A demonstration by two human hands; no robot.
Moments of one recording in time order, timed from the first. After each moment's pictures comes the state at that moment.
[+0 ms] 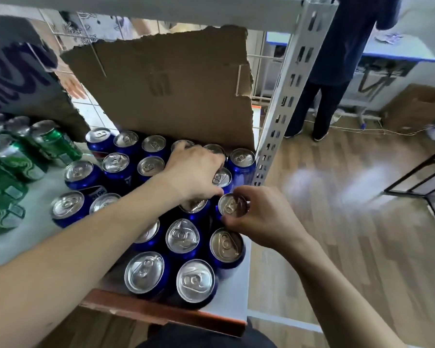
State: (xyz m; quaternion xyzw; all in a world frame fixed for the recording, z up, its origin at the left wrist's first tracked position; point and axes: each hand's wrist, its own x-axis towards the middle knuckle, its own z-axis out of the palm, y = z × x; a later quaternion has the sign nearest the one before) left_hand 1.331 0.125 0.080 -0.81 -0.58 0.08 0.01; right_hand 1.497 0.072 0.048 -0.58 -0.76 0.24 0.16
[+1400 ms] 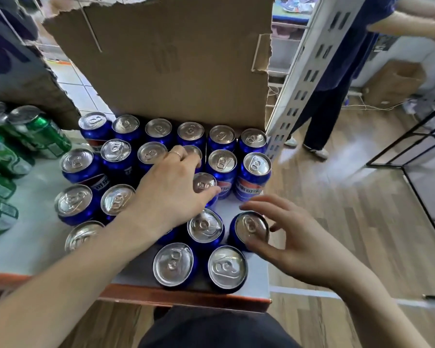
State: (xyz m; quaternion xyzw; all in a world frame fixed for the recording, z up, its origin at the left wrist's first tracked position) left_hand 1.270 0.065 0.058 -0.75 -0.64 -0.14 -0.12; right_hand 1.507 0.008 0.045 -0.49 -0.80 0.30 0.19
